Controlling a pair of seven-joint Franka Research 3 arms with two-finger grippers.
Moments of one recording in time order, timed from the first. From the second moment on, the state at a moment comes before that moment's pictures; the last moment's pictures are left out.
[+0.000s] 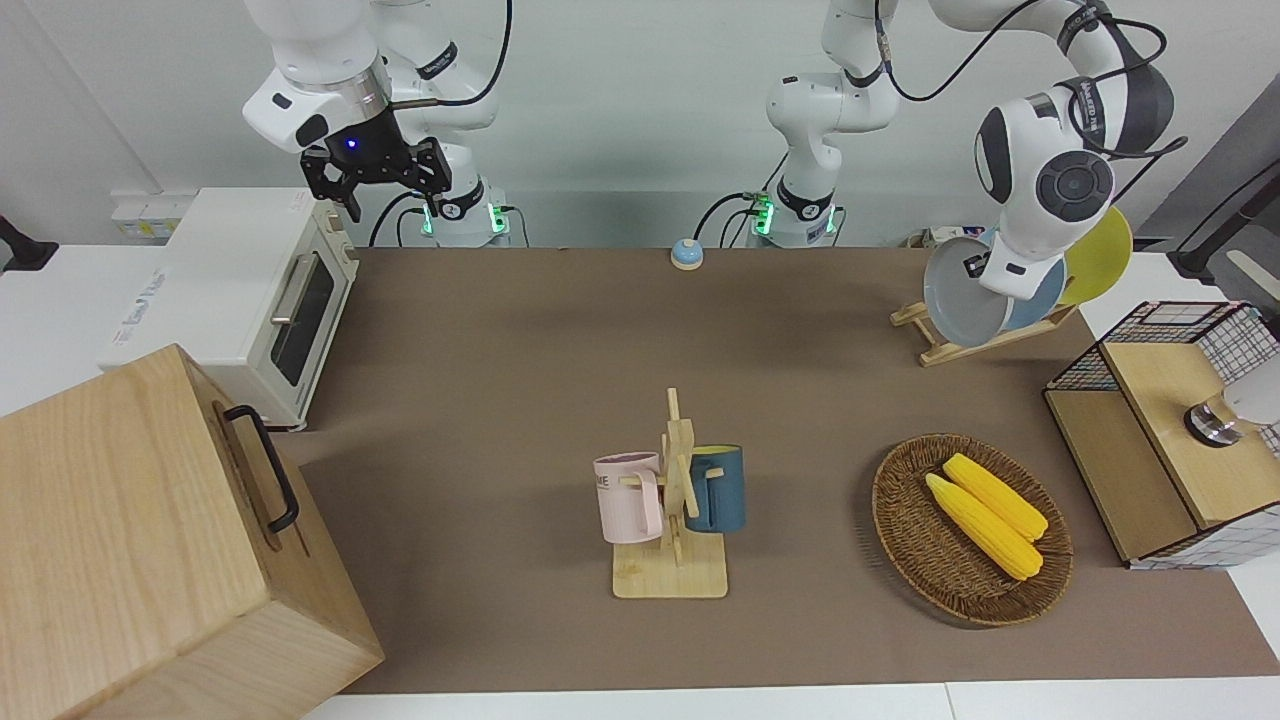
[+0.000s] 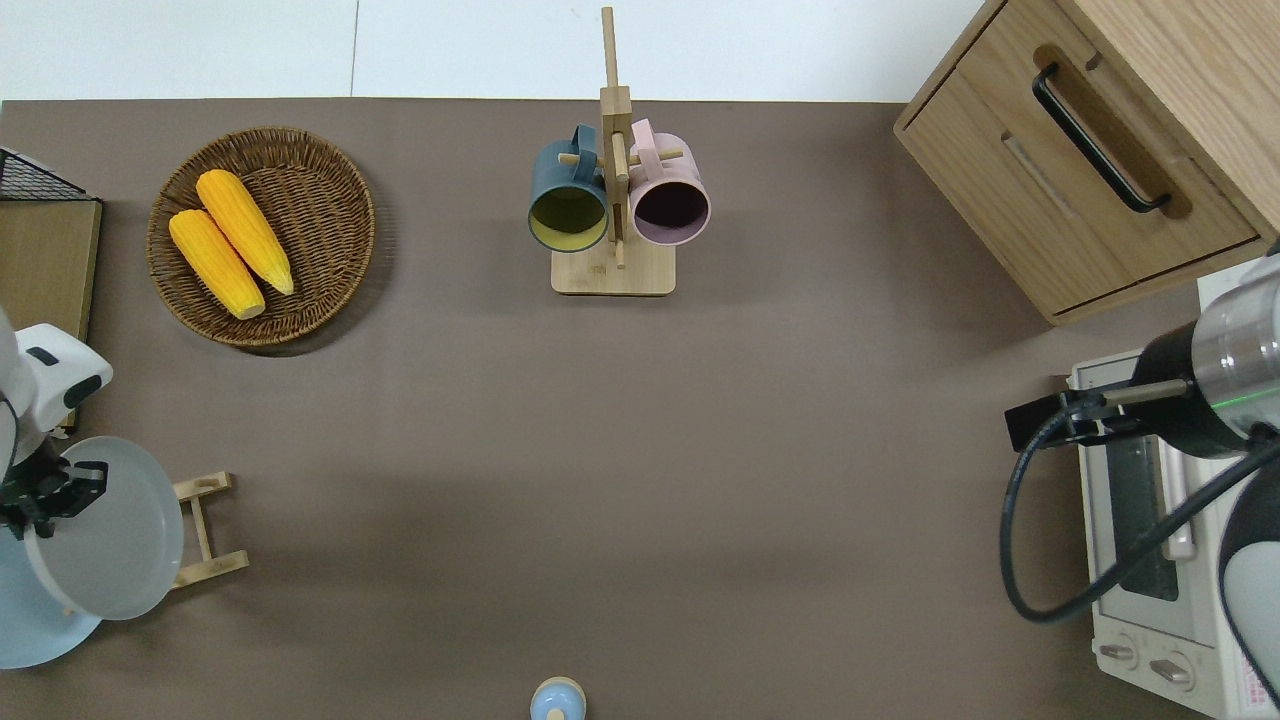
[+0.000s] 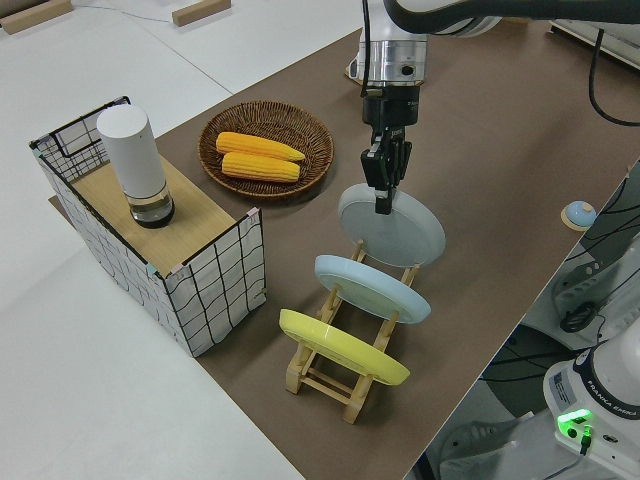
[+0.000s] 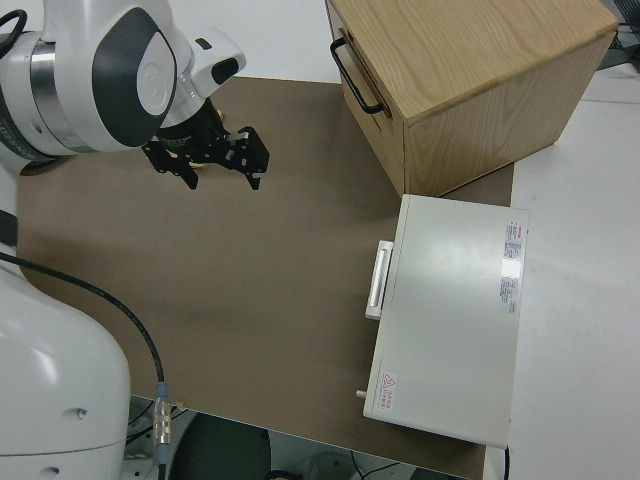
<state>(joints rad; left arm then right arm) -0.02 0.02 0.10 -1.87 0.43 1.46 -0.14 -0.09 -0.02 0.23 -1.50 0.00 1.36 0.06</state>
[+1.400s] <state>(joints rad) -0.07 -0.15 0.07 -2.16 -0.01 1.75 -0.14 -0.09 -0.02 0.23 -1.50 0.00 1.36 0.06</state>
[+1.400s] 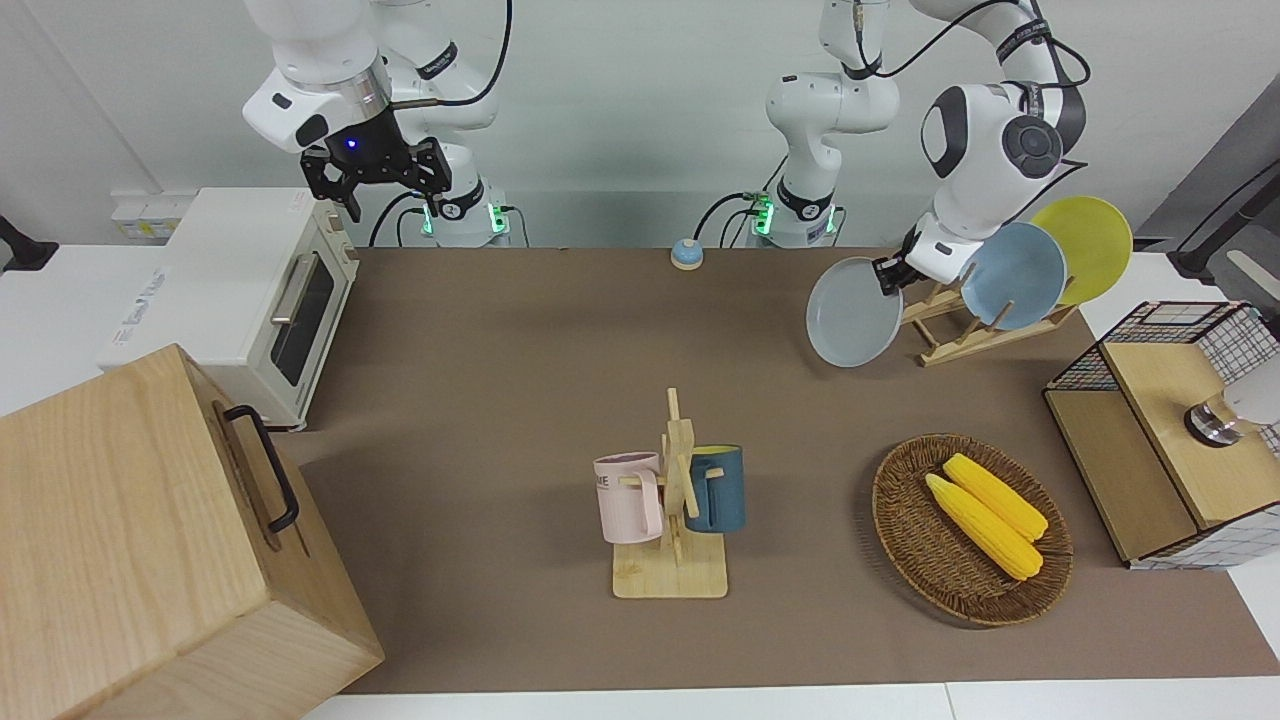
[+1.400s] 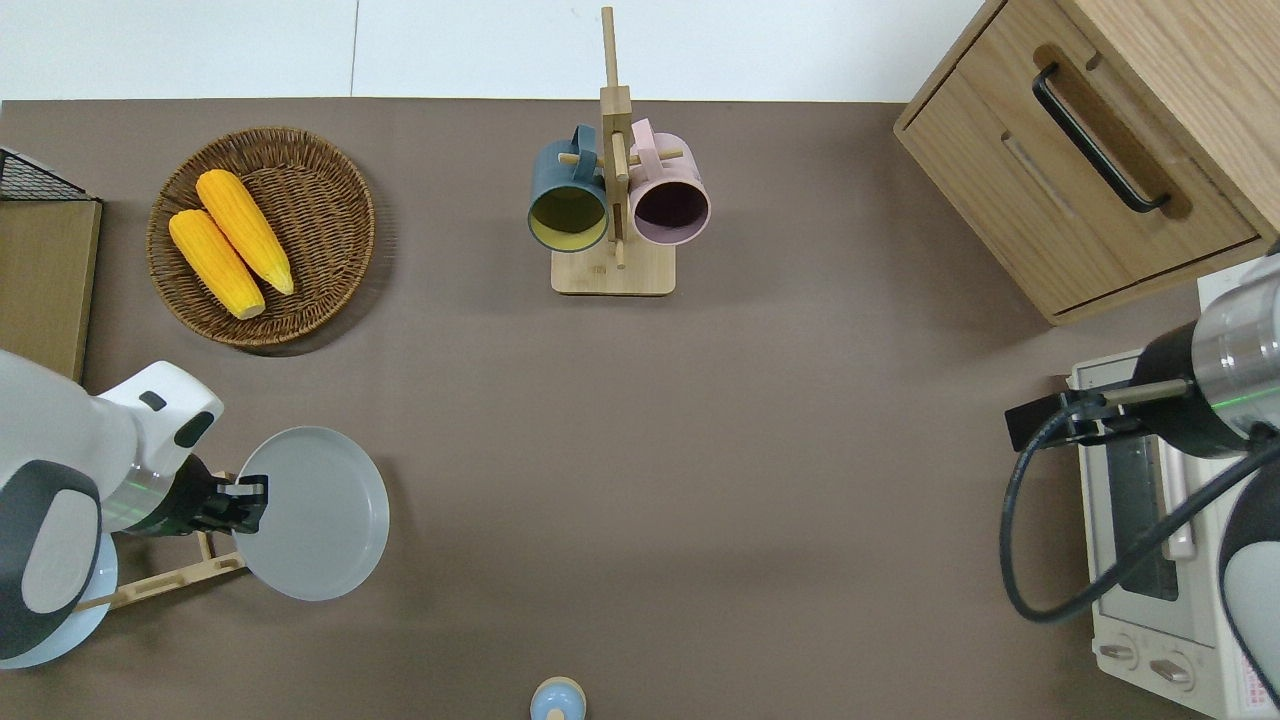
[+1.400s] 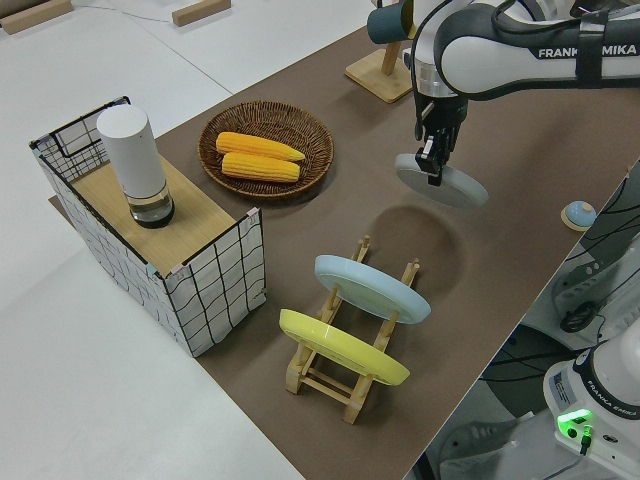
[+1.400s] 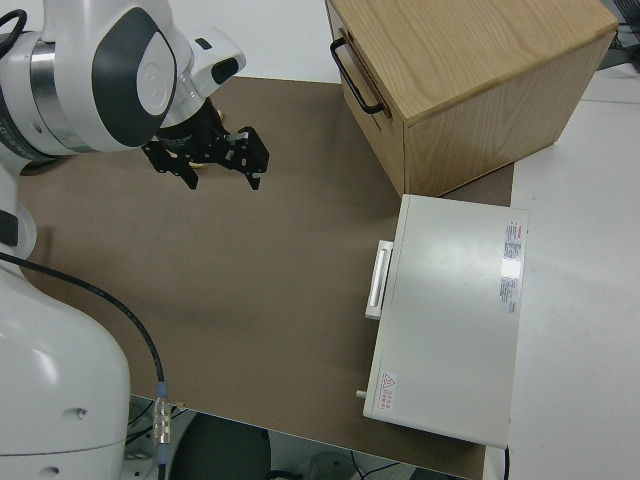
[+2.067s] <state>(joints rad) -0.08 -0.17 0.04 -2.15 -0.02 1.76 -0.18 -0.09 -0.02 0.23 -1.50 0.00 1.36 0.06</state>
